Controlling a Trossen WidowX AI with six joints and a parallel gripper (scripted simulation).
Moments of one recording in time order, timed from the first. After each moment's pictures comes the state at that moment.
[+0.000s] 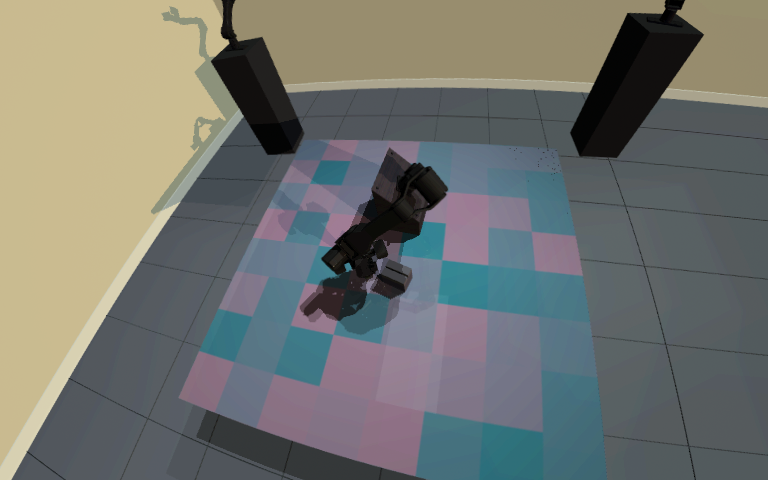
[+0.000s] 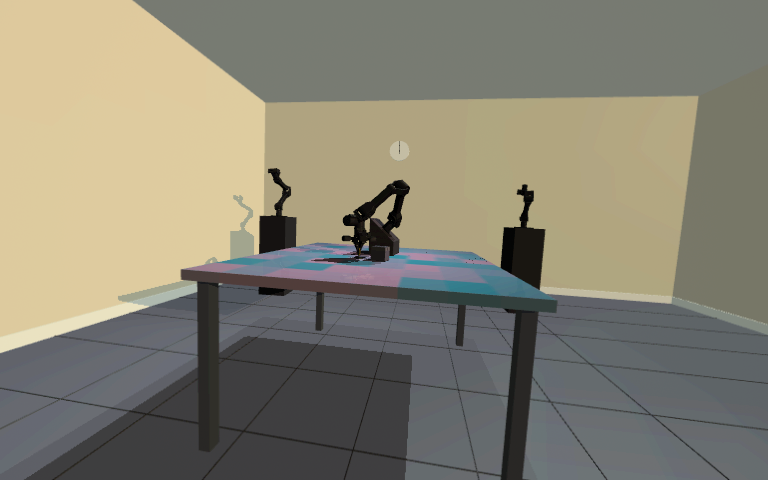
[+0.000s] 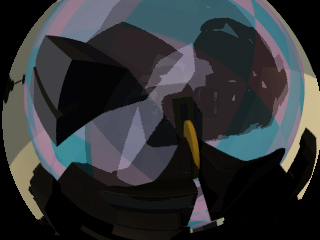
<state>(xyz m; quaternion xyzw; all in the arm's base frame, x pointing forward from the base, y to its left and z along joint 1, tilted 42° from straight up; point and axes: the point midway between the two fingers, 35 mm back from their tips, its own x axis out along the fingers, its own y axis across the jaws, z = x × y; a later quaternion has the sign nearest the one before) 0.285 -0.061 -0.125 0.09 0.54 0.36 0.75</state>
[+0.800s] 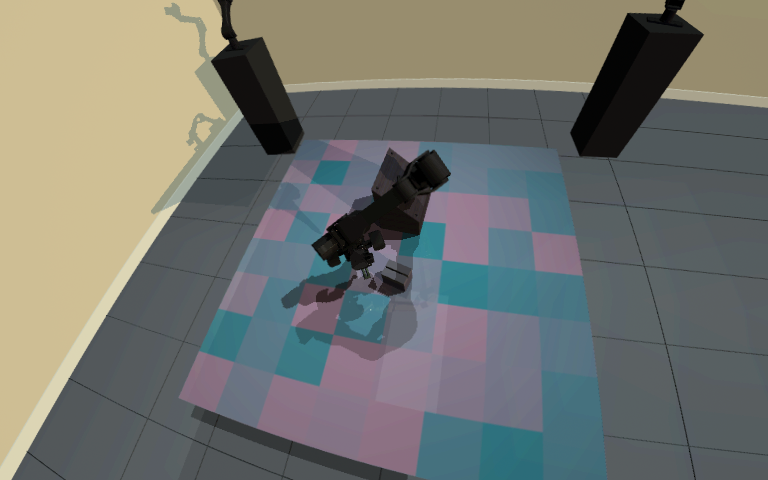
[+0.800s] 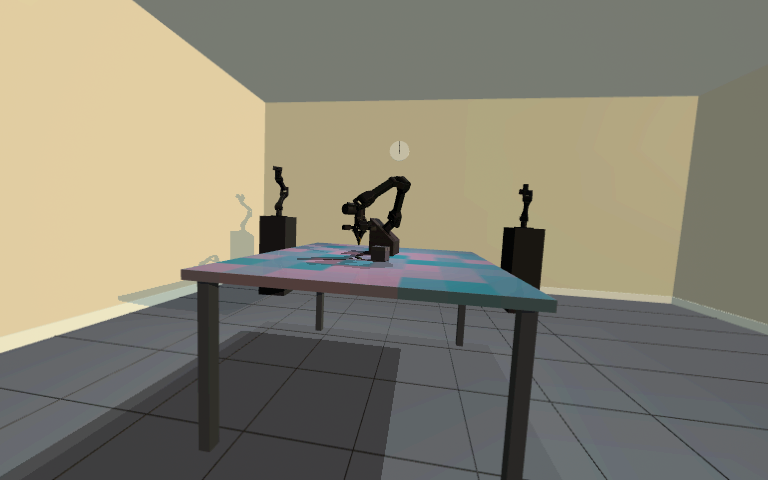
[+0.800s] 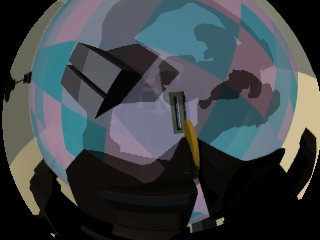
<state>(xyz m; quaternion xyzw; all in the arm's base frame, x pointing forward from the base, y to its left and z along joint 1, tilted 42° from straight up) 0.278 -0.101 -0.080 0.09 0.54 0.36 0.75</state>
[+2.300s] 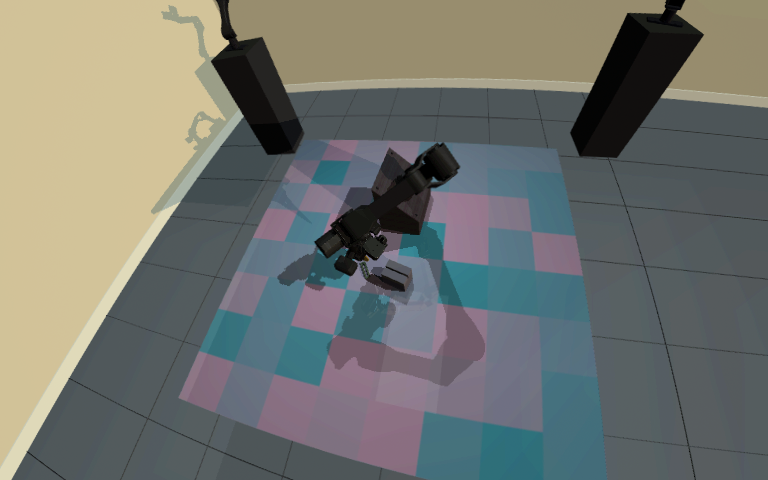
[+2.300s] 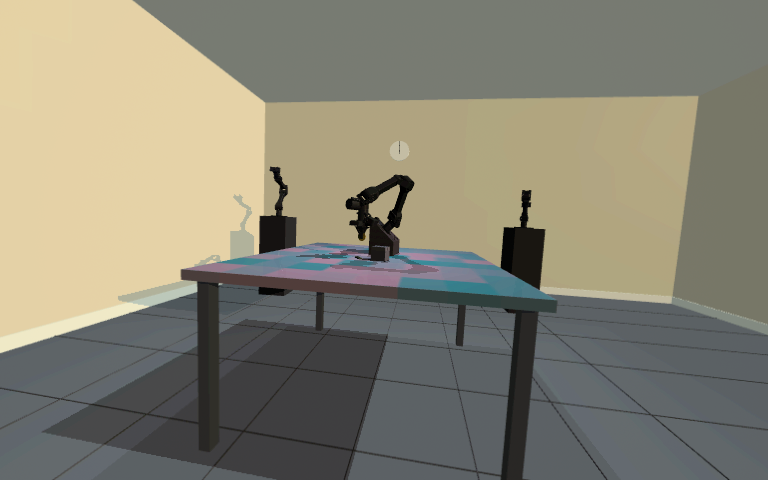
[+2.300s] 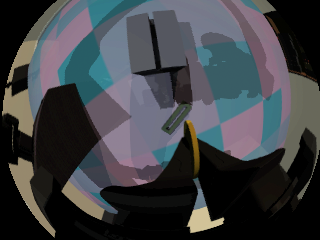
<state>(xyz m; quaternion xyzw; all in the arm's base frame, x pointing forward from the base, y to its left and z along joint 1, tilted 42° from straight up) 0.279 -0.105 -0.050 -0.20 0.37 0.53 0.74</state>
